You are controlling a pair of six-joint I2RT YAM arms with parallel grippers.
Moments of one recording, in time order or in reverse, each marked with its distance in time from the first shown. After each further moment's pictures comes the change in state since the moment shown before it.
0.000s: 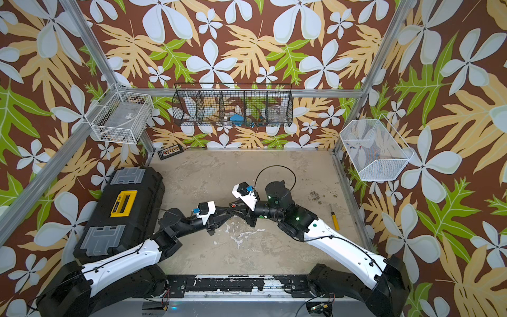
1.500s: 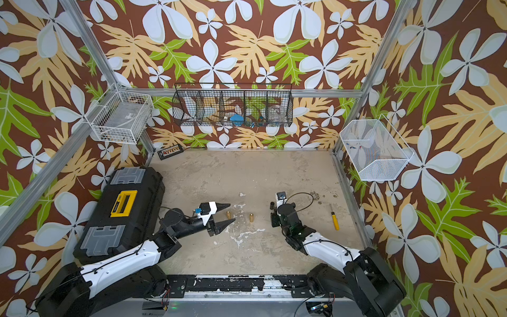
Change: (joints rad) left arm 0.000 -0.015 -0.012 -0.067 -0.034 0.007; right arm -0.223 0.069 -0.540 0.329 0.814 0.288
